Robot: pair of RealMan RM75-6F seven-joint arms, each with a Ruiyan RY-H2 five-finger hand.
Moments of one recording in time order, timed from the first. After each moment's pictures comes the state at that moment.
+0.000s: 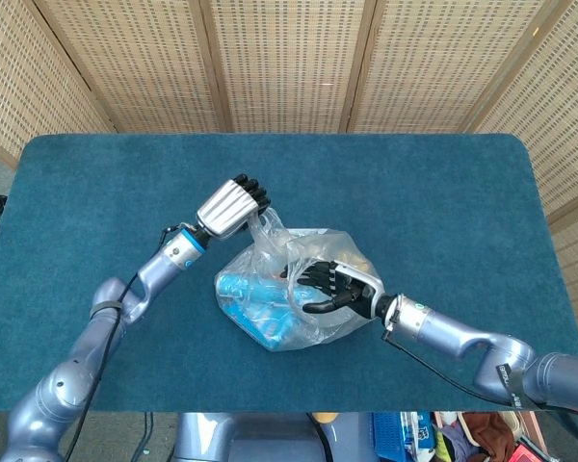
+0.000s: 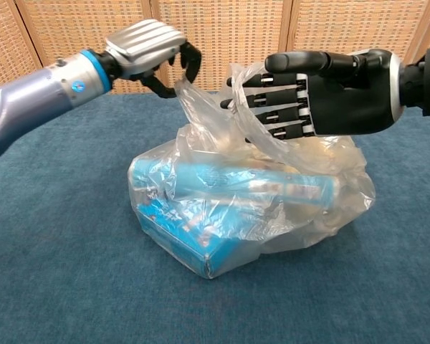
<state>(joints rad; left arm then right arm) -1.08 -1.97 -0.02 -0.21 1.64 1.19 -0.44 1.04 -1.14 -0.05 -1.65 -1.64 0.79 2.04</state>
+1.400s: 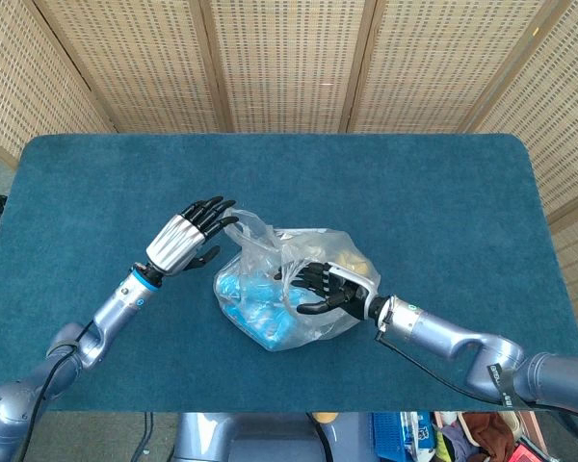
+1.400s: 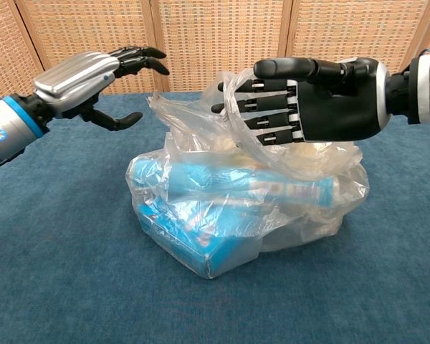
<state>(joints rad) -0.83 -1.88 -0.01 -0.47 1.64 1.39 -0.41 1.04 -1.18 -0.03 -1.63 -1.63 0.78 2.05</state>
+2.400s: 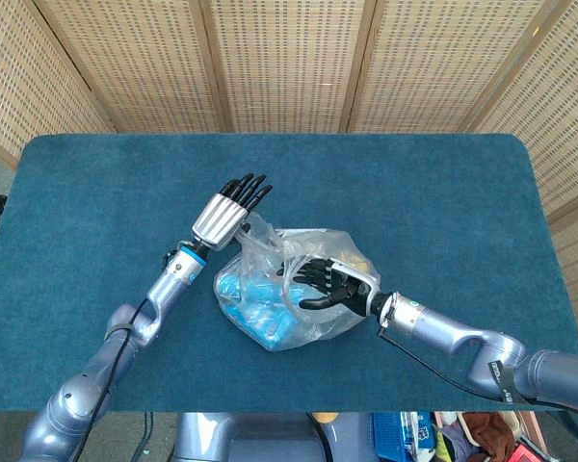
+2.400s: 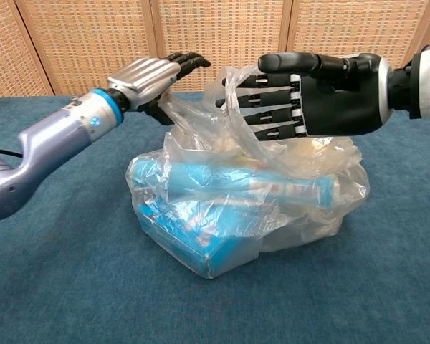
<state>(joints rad) -1.06 -2.12 -0.14 -0.20 1.50 1.05 -0.33 1.04 -1.18 -0.04 -1.60 -1.64 0.79 2.08</state>
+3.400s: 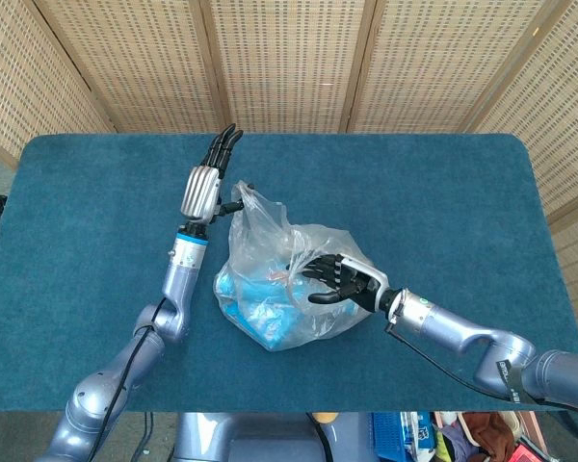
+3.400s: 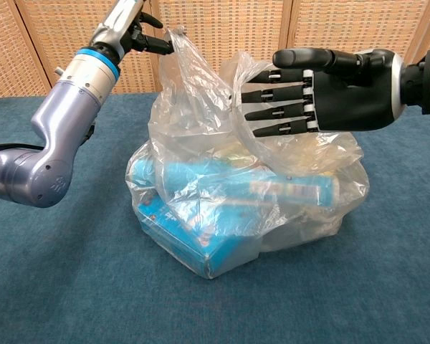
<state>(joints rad) -1.12 -2.15 -0.36 -0.24 1.29 1.22 -0.73 1.03 -1.17 -0.05 -1.58 -1.64 0.81 2.09</state>
